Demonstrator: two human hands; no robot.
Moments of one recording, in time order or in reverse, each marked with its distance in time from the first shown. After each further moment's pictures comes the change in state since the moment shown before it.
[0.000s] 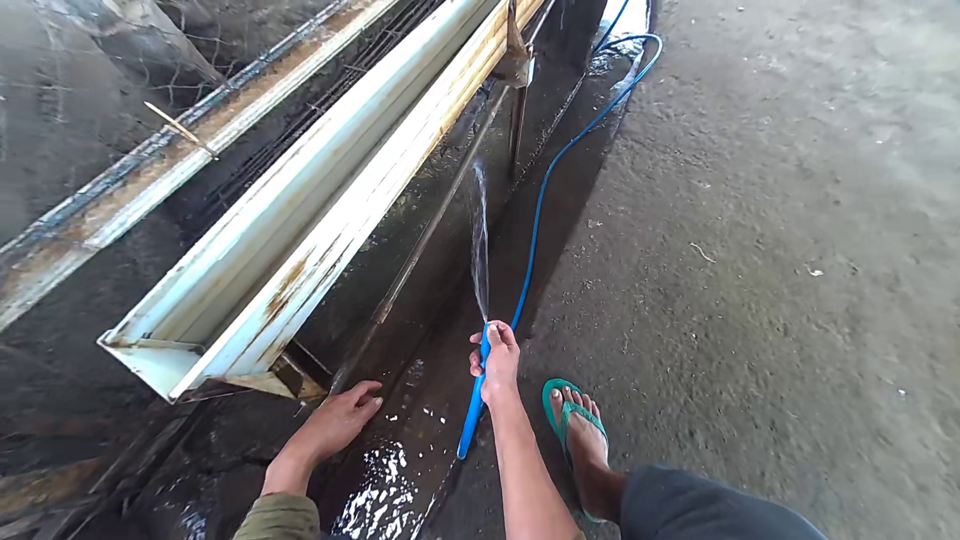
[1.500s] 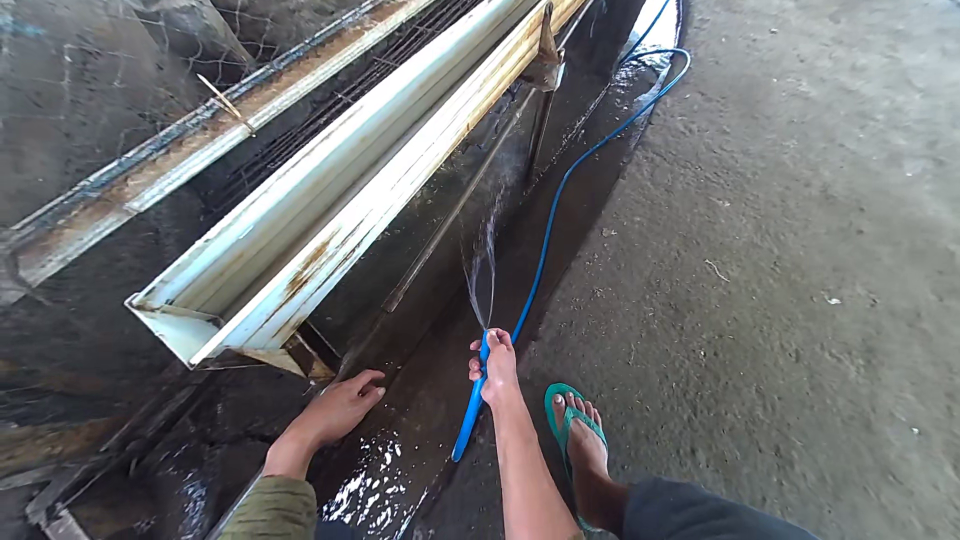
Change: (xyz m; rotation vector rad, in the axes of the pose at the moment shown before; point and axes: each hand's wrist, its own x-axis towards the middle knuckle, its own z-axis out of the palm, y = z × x) left_hand -0.009 -0.001 -0.003 0.029 0.006 -0.006; right_hand 0.003 0.010 0.002 -0.100 -0.021 0.206
